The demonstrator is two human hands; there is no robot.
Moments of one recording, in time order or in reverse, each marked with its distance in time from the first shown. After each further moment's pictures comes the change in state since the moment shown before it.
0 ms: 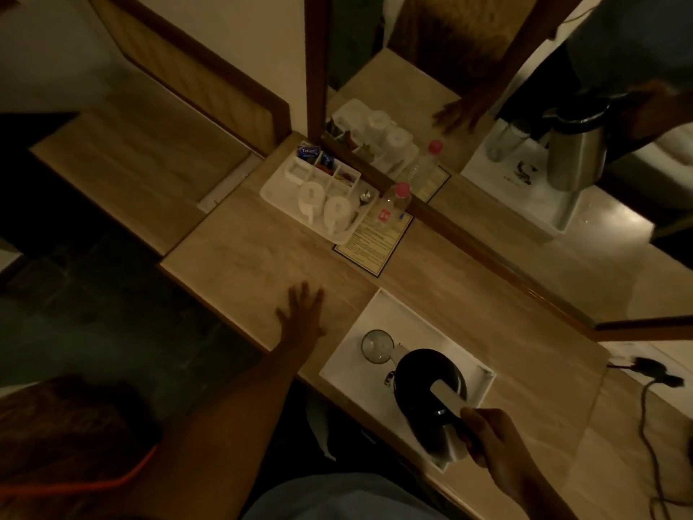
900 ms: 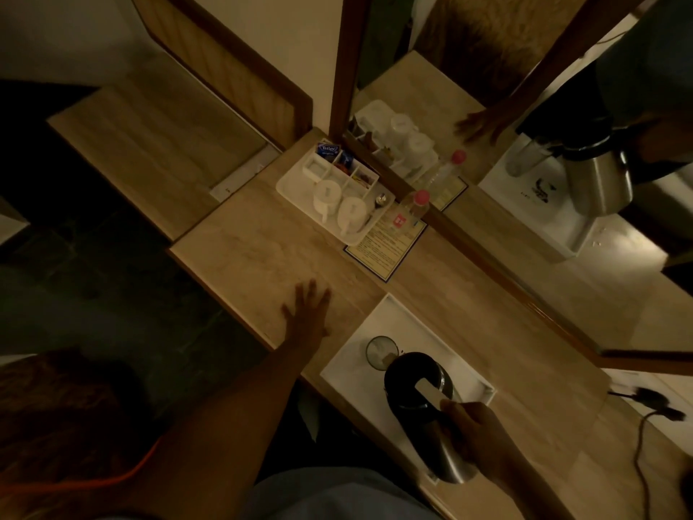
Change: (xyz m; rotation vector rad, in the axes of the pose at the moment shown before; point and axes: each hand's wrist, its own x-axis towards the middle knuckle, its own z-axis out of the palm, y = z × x) left_hand 0.004 -0.006 0.001 -0.037 0.008 0.008; right_hand 0.031 -0.041 0.012 -0.200 -0.076 0.260
